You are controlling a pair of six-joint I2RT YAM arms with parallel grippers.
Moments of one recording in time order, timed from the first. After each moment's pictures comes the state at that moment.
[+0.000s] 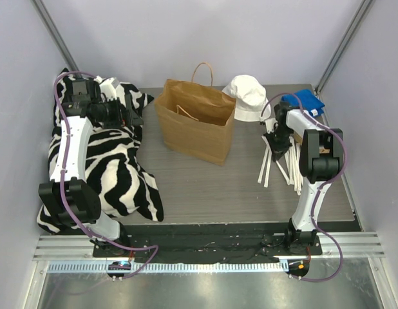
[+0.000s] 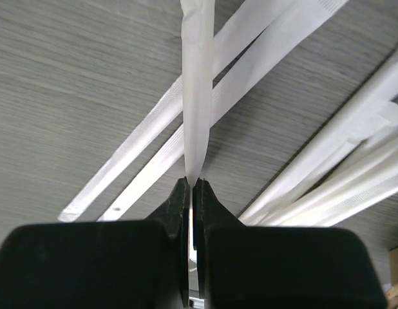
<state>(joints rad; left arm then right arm) 0.12 1.56 1.59 -0.90 0.54 -0.03 0.01 2.03 1.49 -0.97 -0.06 -0.35</state>
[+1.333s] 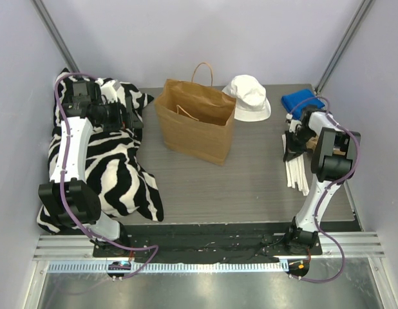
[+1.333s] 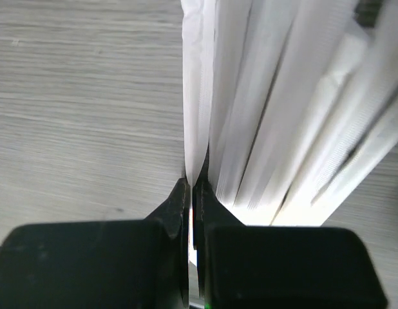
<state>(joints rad) 0.12 1.55 1.57 -0.93 0.54 0.00 -0.19 2.03 1.45 -0.92 -0.23 -0.18</state>
